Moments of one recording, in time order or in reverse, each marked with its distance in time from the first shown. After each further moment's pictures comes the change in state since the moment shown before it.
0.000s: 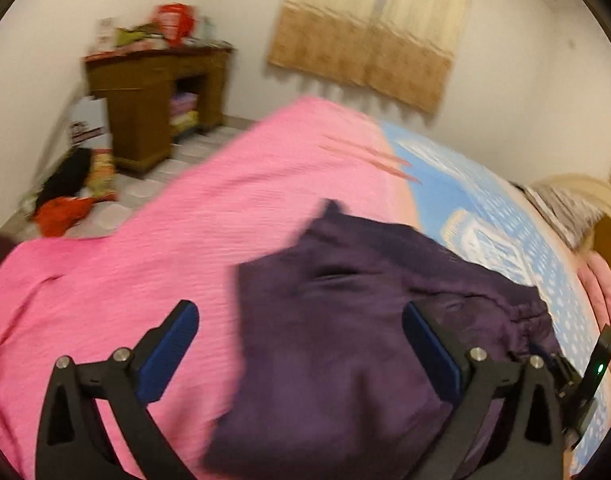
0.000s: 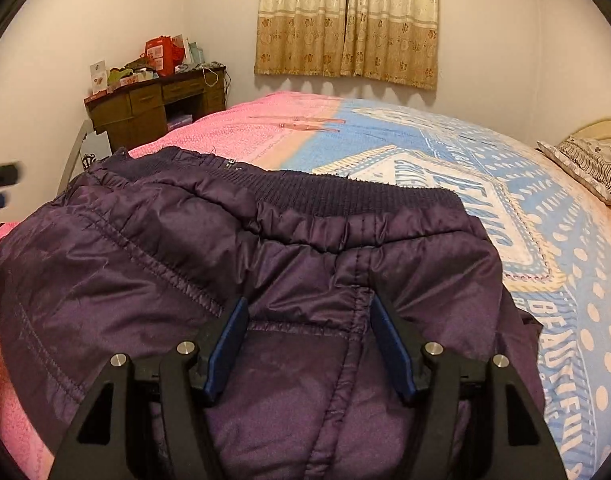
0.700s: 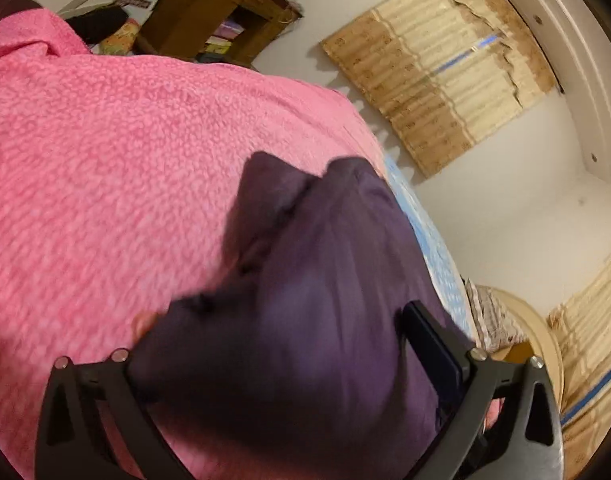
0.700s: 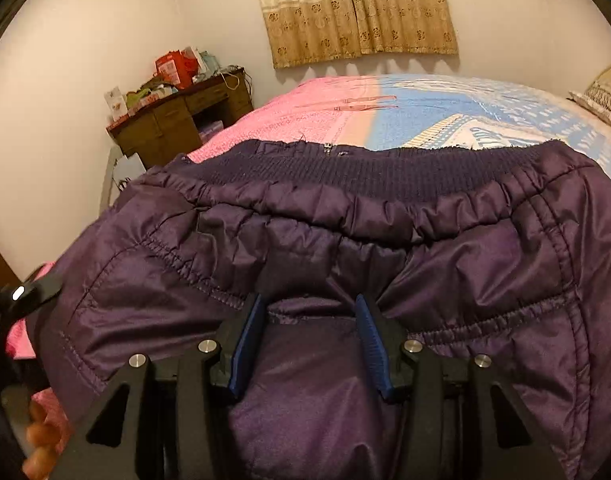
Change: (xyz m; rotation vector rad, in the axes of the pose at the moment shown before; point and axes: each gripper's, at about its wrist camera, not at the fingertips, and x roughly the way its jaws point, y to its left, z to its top) left arm 0.059 0.030 -0.054 -0.532 0.047 -0.269; right arm 0.035 0.070 0.011 0.162 0.030 0.204
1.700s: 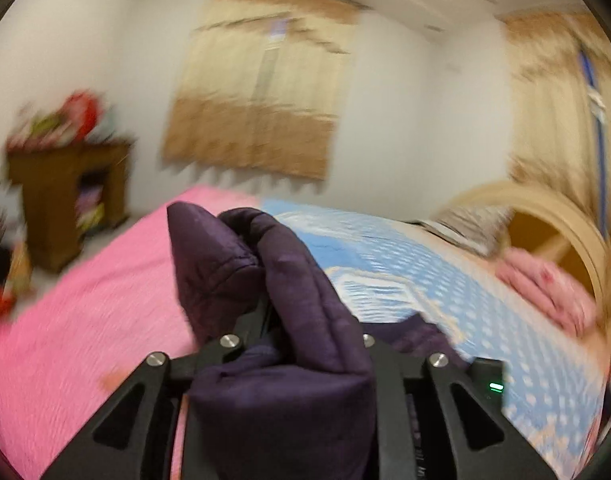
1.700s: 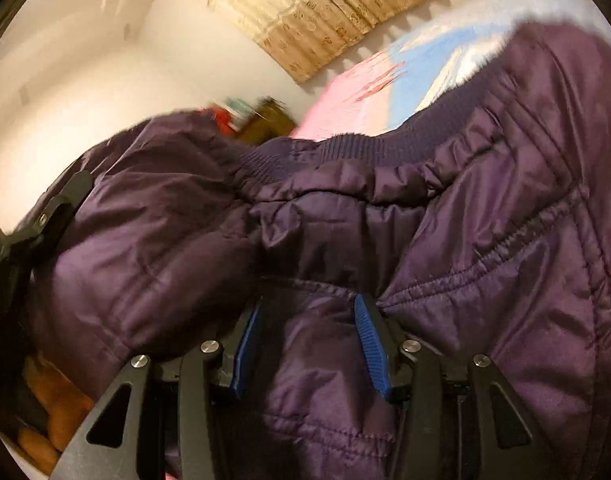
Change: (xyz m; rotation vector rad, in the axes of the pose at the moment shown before) left arm -0.052 -0.192 -0.050 0.840 -0.219 -0.188; right arm -0.030 -0.072 -0.031 0.425 -0.037 0.474
